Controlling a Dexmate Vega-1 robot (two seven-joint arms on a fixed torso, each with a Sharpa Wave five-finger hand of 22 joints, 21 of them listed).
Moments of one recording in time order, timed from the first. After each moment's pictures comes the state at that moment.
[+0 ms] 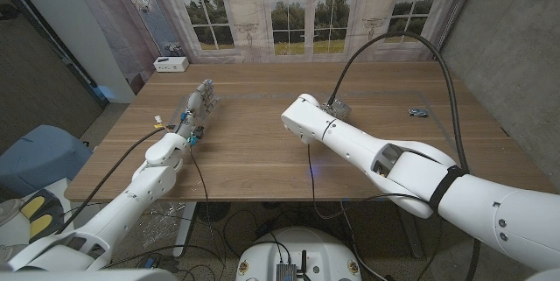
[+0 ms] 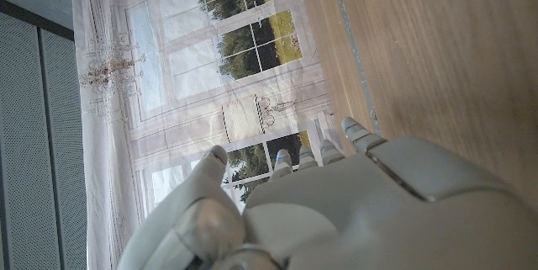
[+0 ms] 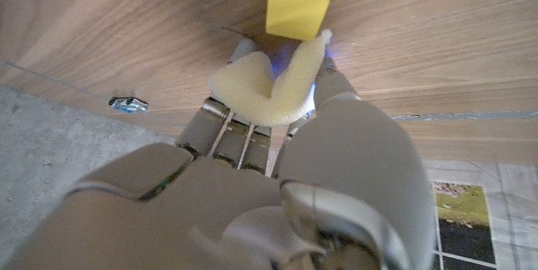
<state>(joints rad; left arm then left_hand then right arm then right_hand) 0.86 0.55 0.30 -1.17 -0.72 -0.39 -0.18 0.12 0.09 0.45 0.03 0.21 -0.10 -0.09 0.18 0.17 -0.14 -0.03 0.19 0.18 -0.14 -0.01 0.17 0.17 -0.03 0.02 0.21 0.18 -0.36 -0.01 -0.92 -1.22 0.28 -1.37 -0.93 1.07 0.16 0.23 -0.14 0.18 0.67 -0.12 0.24 0.19 0.47 -0.02 0.26 0.19 0.52 -0.05 0.37 0.24 0.81 -0.05 0.49 0.21</state>
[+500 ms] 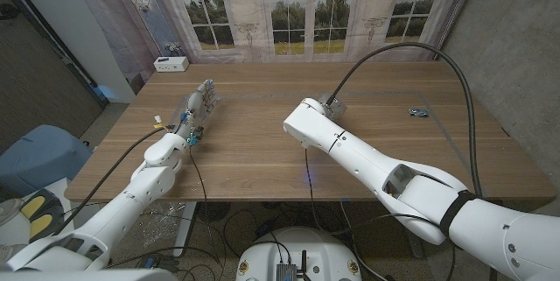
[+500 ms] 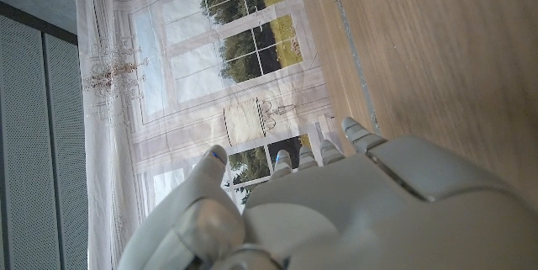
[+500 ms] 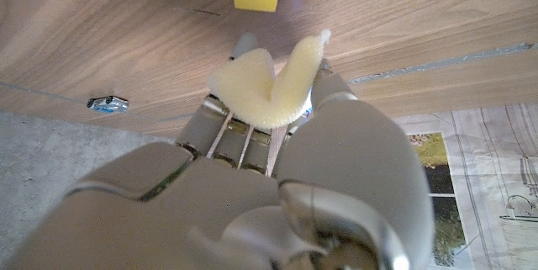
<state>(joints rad) 0.87 0.57 0.30 -1.19 -0.72 -0.39 -0.19 0.13 0.09 0.45 0.03 0.21 -0.10 -0.10 0.18 0.17 -0.14 -0.03 0.19 0.18 -0.14 -0.01 0.17 0.17 -0.03 0.02 0.21 0.18 -0.48 -0.06 -0.86 -1.46 0.13 -1.37 -0.91 1.08 0.17 0.25 -0.15 0.18 0.68 -0.11 0.24 0.19 0.48 -0.02 0.26 0.19 0.54 -0.05 0.37 0.24 0.80 -0.07 0.50 0.21</state>
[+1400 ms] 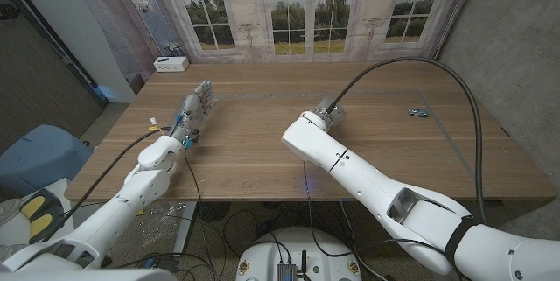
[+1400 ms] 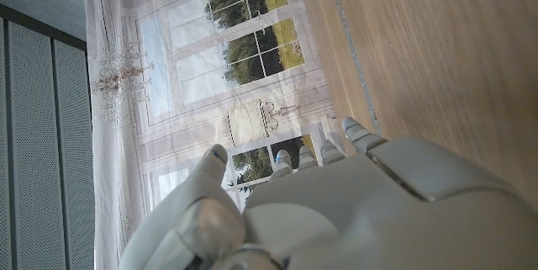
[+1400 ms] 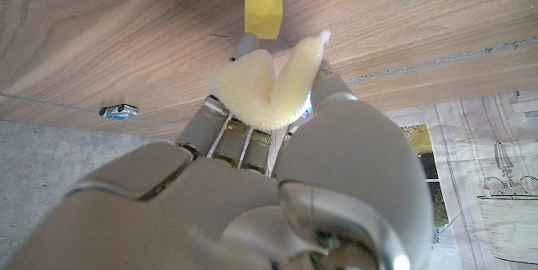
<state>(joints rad) 0.91 0.59 0.28 -1.21 -0.74 -0.40 -0.22 0.13 0.10 0.45 0.02 0.21 -0.10 -0.10 0.18 0.17 -0.14 -0.03 0.19 0.18 -0.14 -0.01 0.17 0.17 -0.03 0.02 0.21 0.18 -0.60 -0.05 -0.84 -1.60 0.02 -1.39 -0.89 1.08 0.17 0.26 -0.14 0.18 0.68 -0.11 0.23 0.19 0.48 -0.02 0.25 0.19 0.53 -0.05 0.37 0.24 0.80 -0.08 0.51 0.21</state>
